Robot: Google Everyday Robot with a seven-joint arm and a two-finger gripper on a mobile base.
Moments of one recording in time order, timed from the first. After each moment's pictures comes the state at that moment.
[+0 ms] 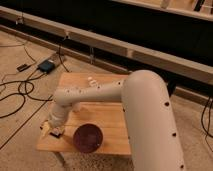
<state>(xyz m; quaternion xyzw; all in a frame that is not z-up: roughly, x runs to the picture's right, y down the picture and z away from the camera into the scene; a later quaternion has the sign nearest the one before) -0.279 0.240 0.759 -0.54 0.02 0.45 0.71</state>
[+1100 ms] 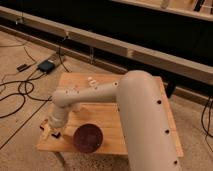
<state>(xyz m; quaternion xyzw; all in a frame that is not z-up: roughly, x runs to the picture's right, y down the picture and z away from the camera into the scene) -0.285 0.254 0.769 -0.55 0.05 0.42 0.72</state>
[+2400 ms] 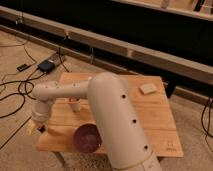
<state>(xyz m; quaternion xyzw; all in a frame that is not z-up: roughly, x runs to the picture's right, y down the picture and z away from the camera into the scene) -0.390 0.219 0.789 -0.55 0.00 0.35 0.75</state>
